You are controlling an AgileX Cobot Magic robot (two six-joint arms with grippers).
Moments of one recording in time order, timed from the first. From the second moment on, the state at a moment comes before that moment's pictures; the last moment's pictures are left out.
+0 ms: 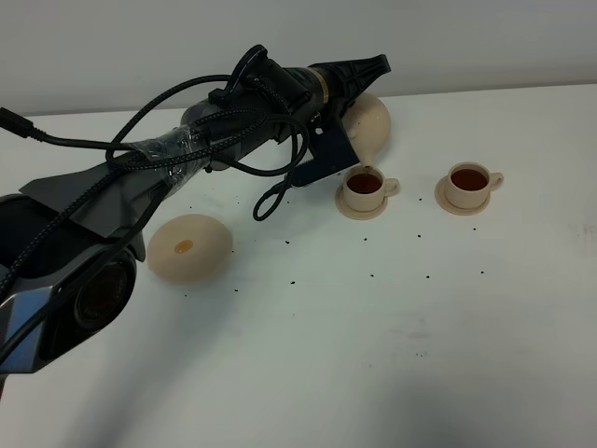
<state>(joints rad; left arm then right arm) -0.54 2.41 -2.01 0.43 0.25 2.09 0.16 0.06 -0.48 0.09 1.08 -0.02</state>
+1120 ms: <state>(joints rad) -0.54 2.41 -2.01 0.41 0.26 2.05 0.16 0.06 -0.48 0.09 1.08 -0.02</state>
